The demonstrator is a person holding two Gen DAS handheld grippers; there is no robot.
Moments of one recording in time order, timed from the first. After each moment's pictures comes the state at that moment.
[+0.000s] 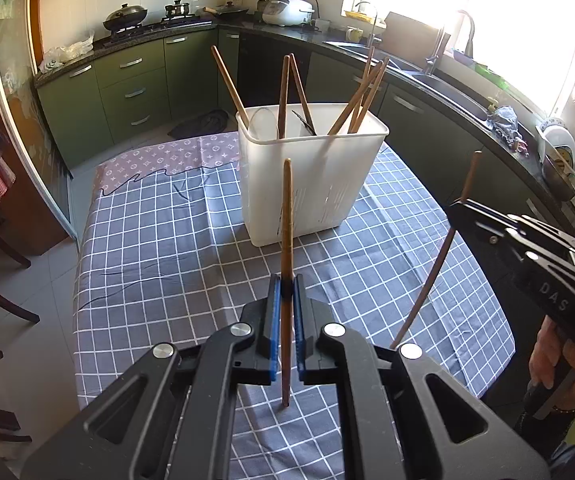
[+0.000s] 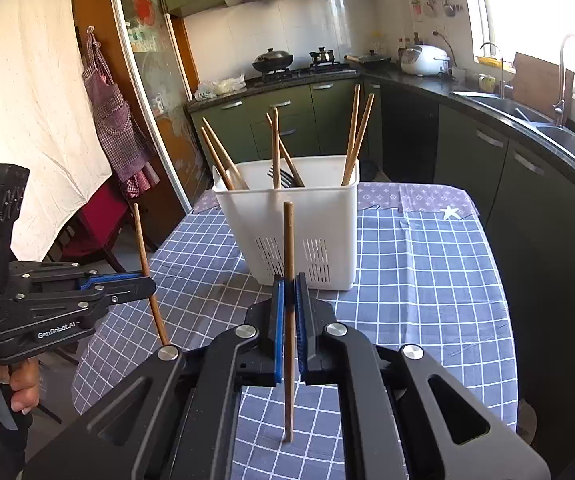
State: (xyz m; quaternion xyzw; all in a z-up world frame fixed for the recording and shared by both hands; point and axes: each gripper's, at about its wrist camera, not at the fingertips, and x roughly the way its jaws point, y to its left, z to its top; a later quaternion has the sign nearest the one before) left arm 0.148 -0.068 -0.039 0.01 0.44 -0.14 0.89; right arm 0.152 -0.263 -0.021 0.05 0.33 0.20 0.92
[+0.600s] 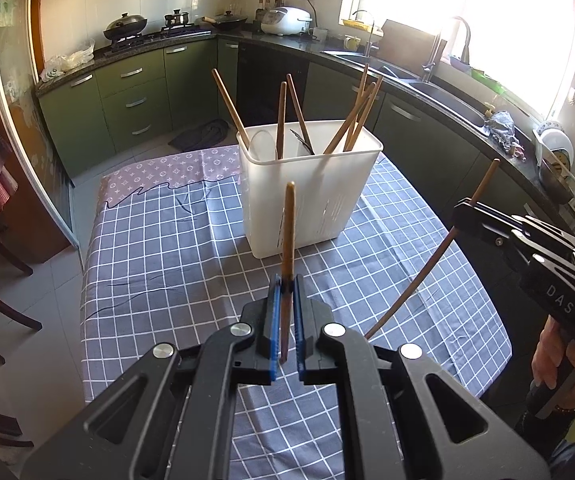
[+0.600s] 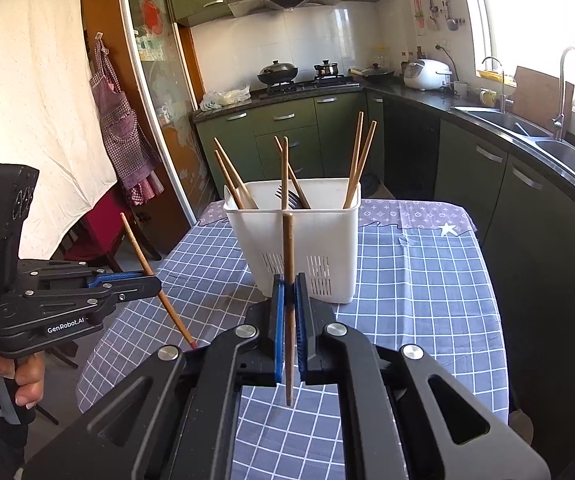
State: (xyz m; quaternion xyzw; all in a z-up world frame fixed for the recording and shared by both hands) left arm 0.145 -0.066 -0.022 0.01 0.42 -0.14 0.90; right arm 0.145 -0.264 -0.005 0.04 0.31 0.21 0.93
